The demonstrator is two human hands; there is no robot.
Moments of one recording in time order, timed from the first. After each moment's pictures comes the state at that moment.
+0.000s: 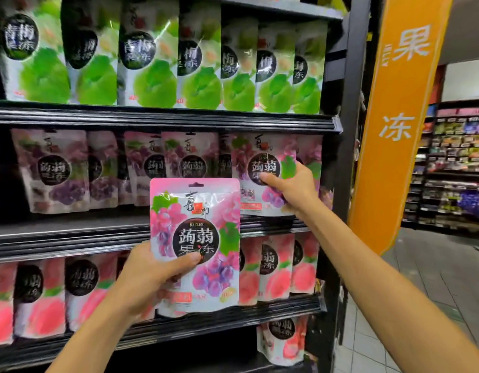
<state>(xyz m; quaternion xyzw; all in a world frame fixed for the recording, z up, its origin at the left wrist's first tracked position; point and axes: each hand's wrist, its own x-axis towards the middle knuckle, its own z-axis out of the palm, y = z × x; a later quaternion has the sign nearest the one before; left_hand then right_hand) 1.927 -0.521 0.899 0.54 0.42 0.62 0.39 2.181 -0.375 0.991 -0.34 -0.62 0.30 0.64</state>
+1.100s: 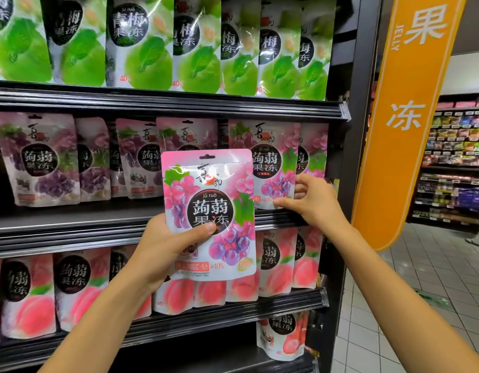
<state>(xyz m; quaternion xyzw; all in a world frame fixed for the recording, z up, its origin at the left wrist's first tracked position) 1.940 -0.489 0.918 0.57 0.37 0.61 0.39 2.208 -0.399 0.961 -0.48 -0.72 0.09 0.49</state>
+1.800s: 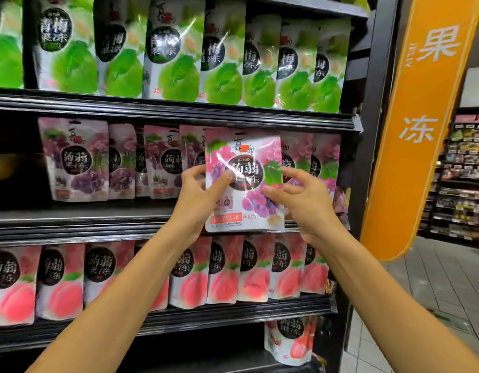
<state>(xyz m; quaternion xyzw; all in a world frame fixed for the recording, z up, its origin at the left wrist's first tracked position) 1.963 -0.472 0.975 0.54 0.43 0.66 0.31 2.155 -0.456 0.977 -0.29 -0.62 0.39 0.62</state>
